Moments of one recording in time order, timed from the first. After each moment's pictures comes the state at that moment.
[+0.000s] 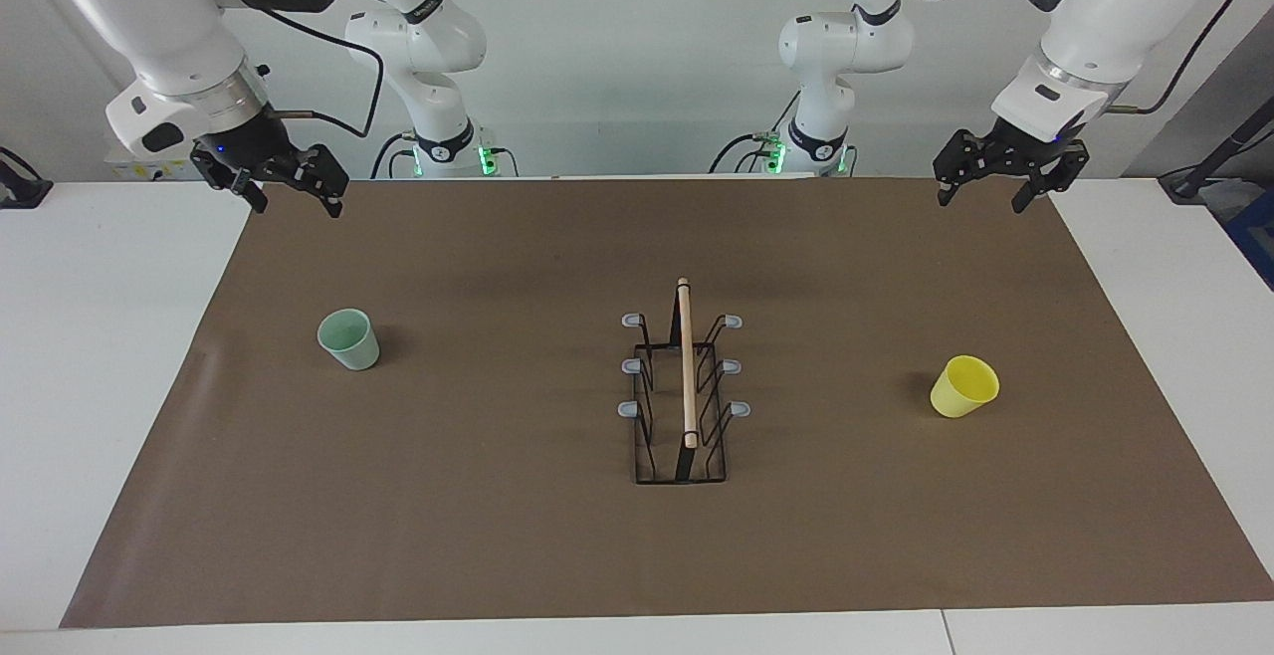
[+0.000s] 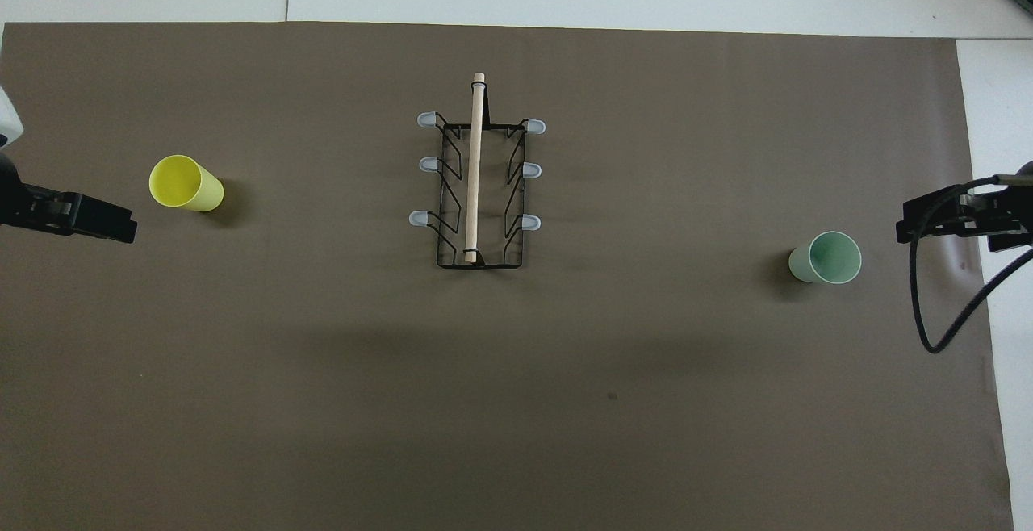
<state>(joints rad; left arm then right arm) -0.07 -0.03 0.01 -1.61 -0.01 1.55 0.14 -0.05 -0.01 0.01 -1.60 0.00 1.51 0.06</state>
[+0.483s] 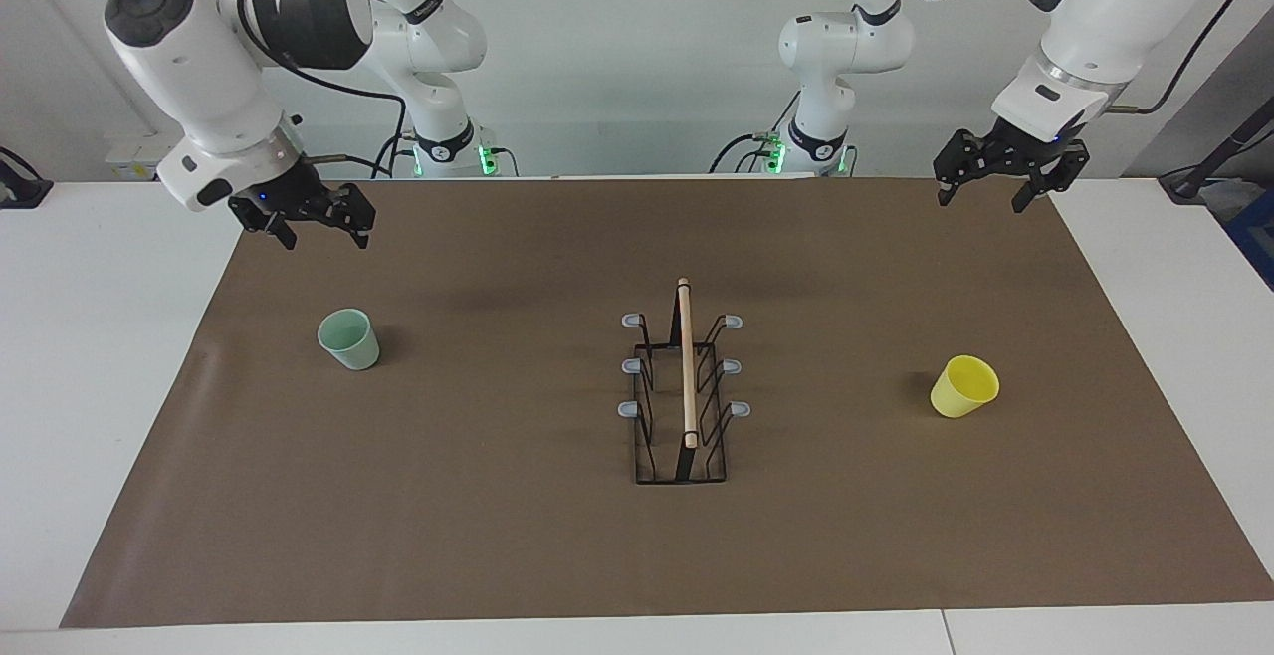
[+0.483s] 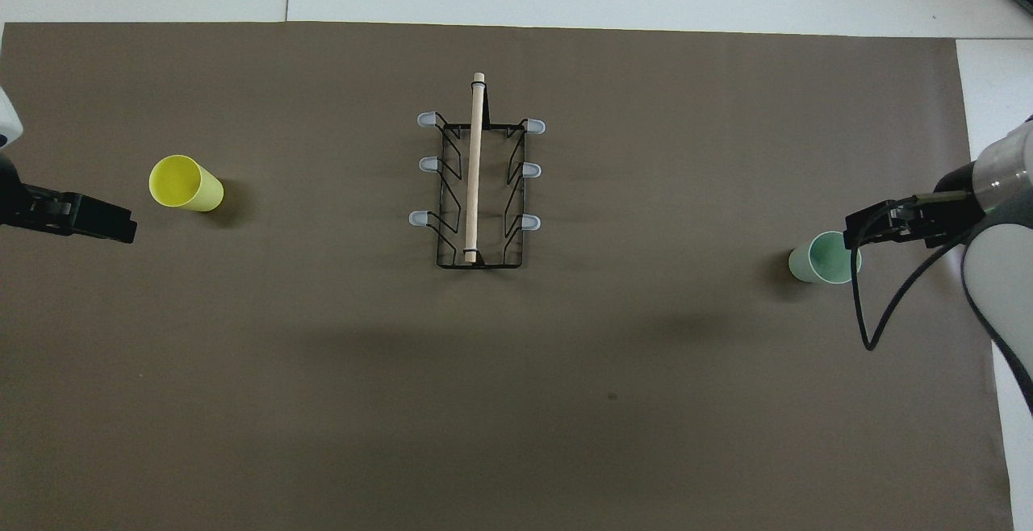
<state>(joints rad) -0.07 -0.03 0.01 -1.61 -0.01 1.55 0.14 -0.03 0.04 0.01 -1.75 0.00 1.69 -0.09</state>
